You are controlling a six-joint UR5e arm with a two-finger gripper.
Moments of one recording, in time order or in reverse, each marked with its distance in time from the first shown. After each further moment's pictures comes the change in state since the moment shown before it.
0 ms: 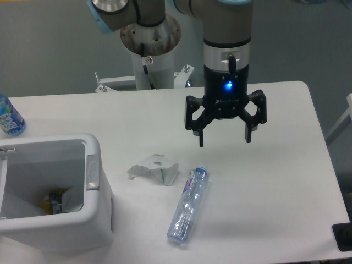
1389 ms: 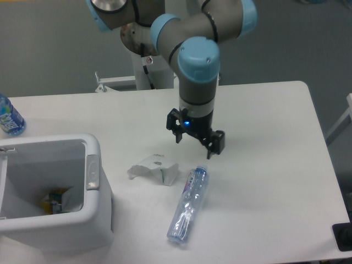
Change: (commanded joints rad) arm -0.138 -0.064 -0.330 0.034 0.072 0.724
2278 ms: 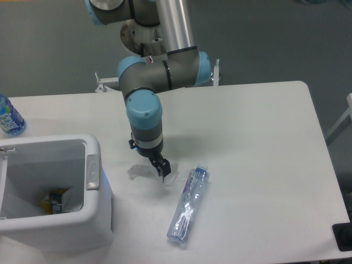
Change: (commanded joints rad) arm -0.148 -0.103 -0.135 0.221 0.086 -0.118
